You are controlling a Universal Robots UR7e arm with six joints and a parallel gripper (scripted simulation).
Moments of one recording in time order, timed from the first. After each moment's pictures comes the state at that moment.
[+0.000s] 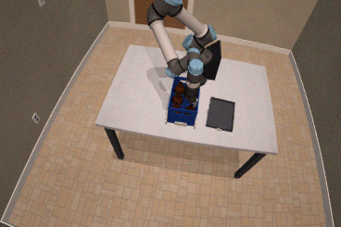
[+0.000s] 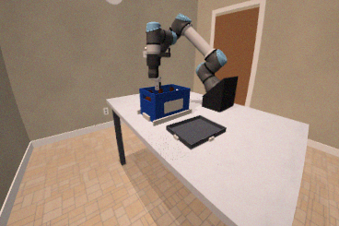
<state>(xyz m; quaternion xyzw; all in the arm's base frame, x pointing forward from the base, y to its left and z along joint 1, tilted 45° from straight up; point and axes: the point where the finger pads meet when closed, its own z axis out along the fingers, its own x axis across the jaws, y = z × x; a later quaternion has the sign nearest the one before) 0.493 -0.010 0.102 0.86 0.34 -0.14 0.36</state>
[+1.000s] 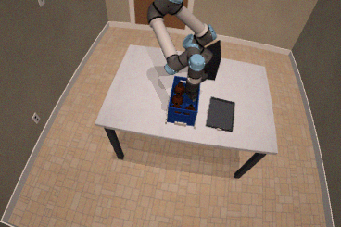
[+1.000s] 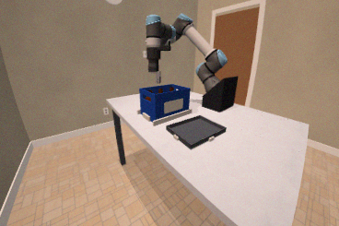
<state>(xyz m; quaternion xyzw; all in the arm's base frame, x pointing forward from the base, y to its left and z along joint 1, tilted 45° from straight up) 0.492 0.014 0.125 0.86 0.34 -0.15 0.36</state>
